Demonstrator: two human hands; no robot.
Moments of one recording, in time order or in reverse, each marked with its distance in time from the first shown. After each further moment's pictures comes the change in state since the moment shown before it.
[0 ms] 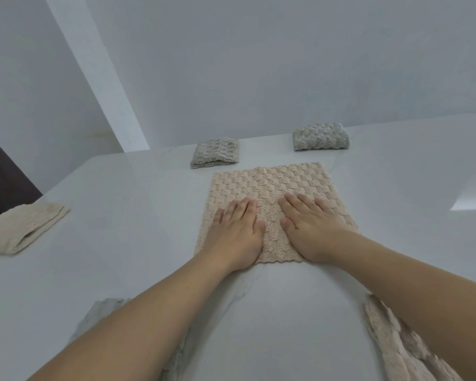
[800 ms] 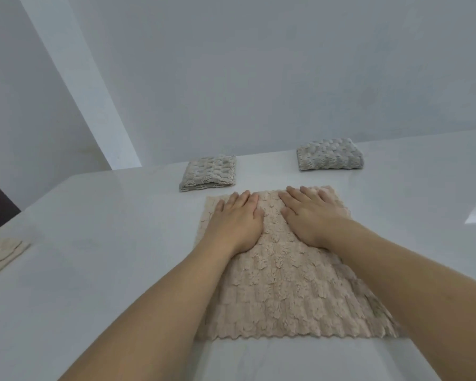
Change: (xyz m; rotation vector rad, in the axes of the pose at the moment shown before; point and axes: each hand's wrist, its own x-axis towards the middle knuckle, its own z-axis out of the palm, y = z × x) left_hand 0.126 -0.020 -0.013 -0.024 0.036 0.022; right_hand 0.115 0.037 -0.014 -0.007 0.021 0.050
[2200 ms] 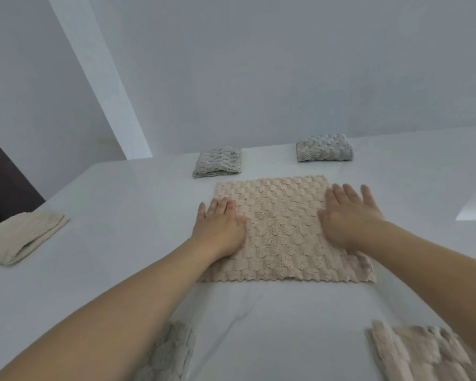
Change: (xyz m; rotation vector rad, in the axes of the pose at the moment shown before) left_hand -0.092 -0.006 -0.017 0.060 -0.058 -0.151; right_hand -0.096 0.014 -0.021 -0.159 -0.027 0.257
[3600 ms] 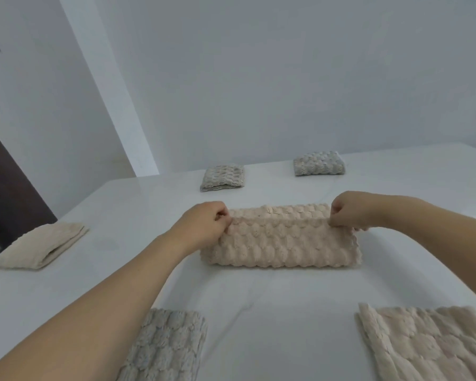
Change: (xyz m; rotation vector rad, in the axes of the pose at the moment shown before) left_hand -0.045 -0.031 -0.057 -0.326 0.186 0.124; right_hand -0.028 0.028 -0.059 0.363 -0.195 -0.081
